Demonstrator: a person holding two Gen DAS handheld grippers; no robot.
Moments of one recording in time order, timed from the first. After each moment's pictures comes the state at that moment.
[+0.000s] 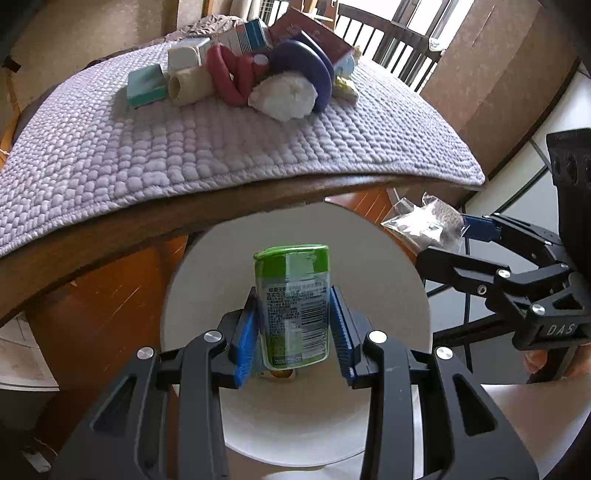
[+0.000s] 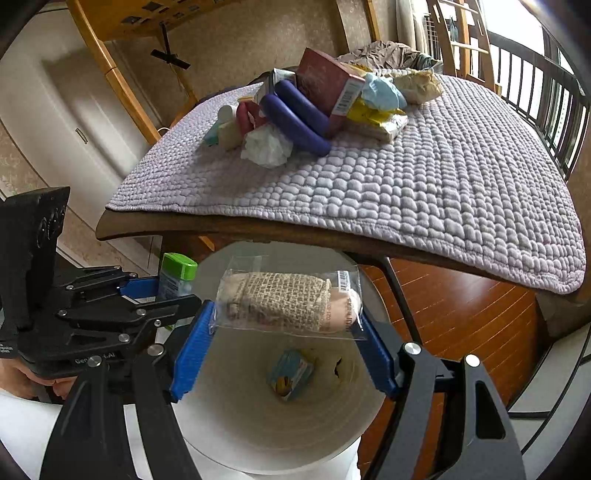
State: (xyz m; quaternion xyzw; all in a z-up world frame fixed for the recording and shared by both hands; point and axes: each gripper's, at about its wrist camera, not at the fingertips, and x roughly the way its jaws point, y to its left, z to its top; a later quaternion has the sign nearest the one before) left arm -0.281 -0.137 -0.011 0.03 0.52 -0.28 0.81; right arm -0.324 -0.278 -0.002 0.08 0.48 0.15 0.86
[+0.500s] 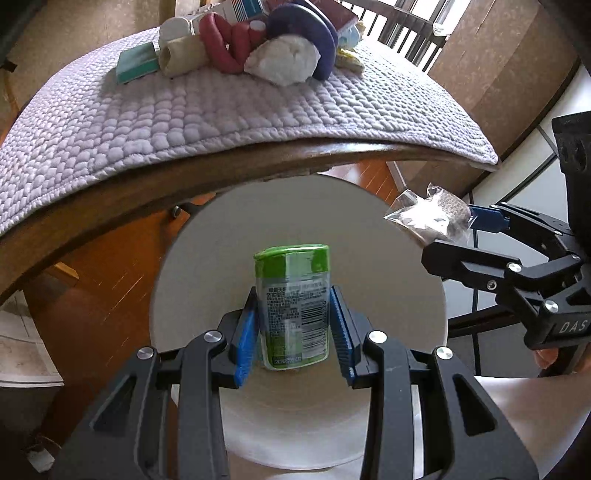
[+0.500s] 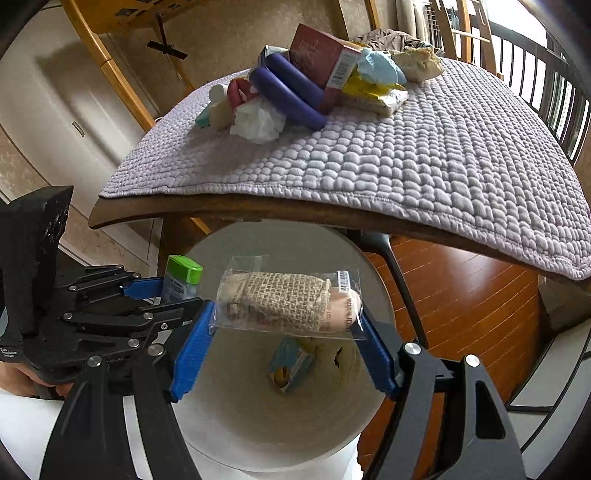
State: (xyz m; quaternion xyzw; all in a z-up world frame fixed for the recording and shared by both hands) left arm -0.281 -0.145 -0.032 0.04 0.54 -0.27 0.80; right arm -0.320 -0.279 -0.022 0.08 0.50 0.15 0.85
